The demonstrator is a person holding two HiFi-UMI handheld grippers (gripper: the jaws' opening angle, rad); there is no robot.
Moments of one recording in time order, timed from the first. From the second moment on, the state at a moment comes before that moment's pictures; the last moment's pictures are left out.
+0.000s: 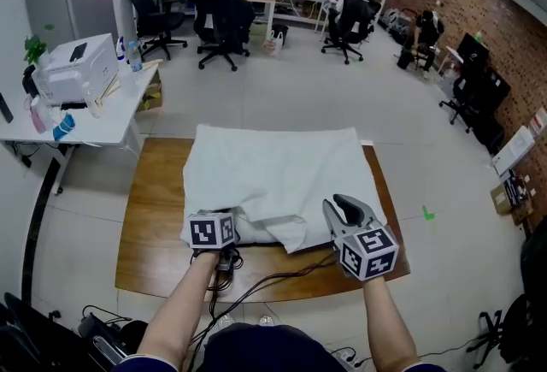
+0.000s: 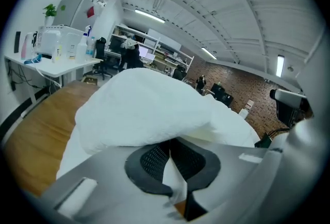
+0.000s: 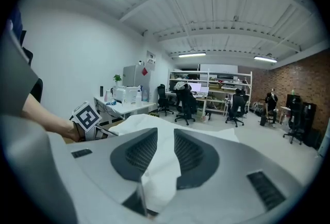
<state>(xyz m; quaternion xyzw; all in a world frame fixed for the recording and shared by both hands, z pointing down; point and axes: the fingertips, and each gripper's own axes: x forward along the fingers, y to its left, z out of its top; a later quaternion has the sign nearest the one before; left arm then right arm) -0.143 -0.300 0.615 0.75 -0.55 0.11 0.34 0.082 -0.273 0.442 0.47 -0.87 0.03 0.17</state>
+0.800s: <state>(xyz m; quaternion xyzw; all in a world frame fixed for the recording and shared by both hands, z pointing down) -0.284 -0.186 0.578 0.65 -0.69 0.03 0.31 0.011 -0.257 0.434 0.40 -0.90 0.02 0.15</state>
